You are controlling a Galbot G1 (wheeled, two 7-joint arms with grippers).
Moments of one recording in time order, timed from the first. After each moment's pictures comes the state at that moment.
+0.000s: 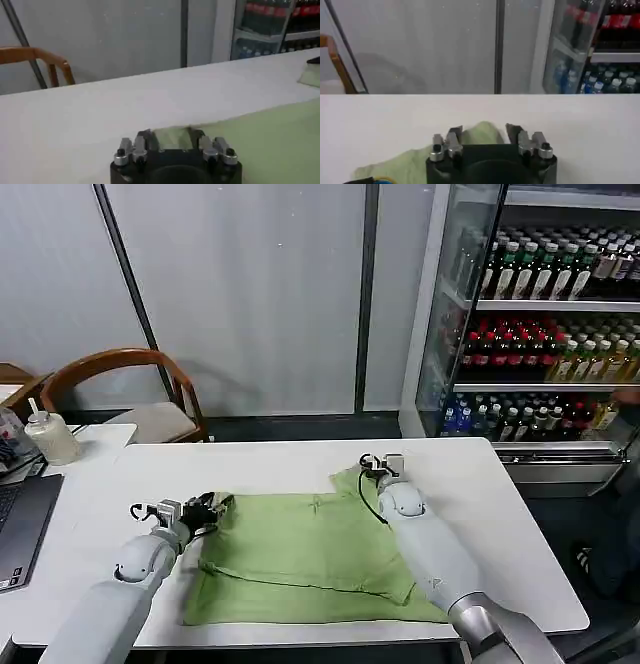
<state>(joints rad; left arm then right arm) 0.81 -1.02 -0.21 -1.28 -0.49 0.33 0.15 -0.39 1.46 0.04 0.80 0.49 -0.29 0.16</state>
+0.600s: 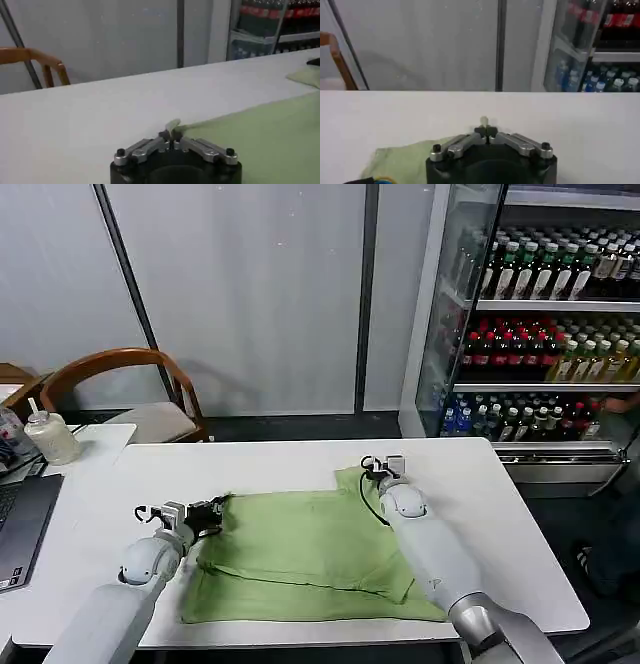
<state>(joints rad) 0.82 -1.03 -0.22 -1.31 -0.49 0.32 0.15 -0.40 1.44 0.05 0.81 0.47 -0.28 0.16</state>
